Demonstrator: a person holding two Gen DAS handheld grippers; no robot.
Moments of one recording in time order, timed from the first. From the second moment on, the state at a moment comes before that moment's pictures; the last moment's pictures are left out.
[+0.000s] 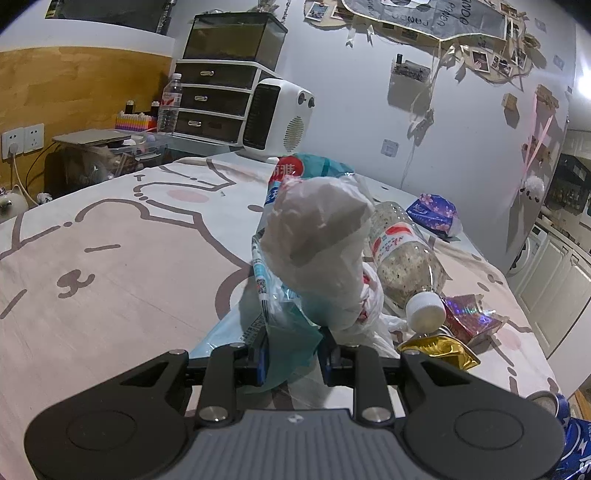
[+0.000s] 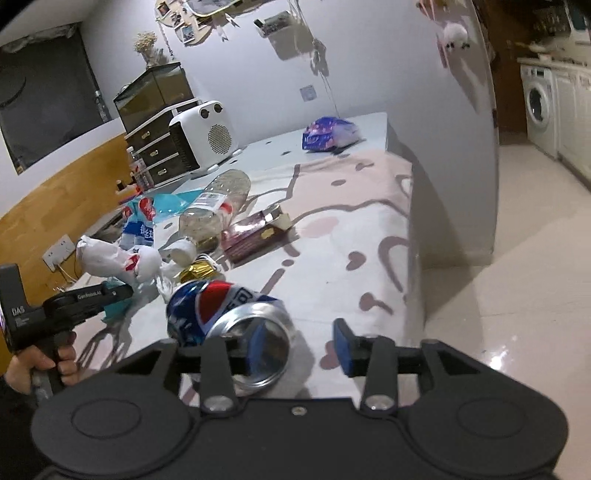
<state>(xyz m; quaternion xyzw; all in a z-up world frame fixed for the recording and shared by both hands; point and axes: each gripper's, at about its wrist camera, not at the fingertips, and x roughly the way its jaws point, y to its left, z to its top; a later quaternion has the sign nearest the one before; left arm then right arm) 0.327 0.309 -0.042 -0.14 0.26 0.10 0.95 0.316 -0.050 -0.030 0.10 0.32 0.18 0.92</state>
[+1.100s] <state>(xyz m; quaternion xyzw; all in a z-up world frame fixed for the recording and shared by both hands) 0.323 0.313 -0.040 -0.17 0.26 0.09 0.95 0.356 0.109 -0.006 0.10 0.41 -0.14 0.89</state>
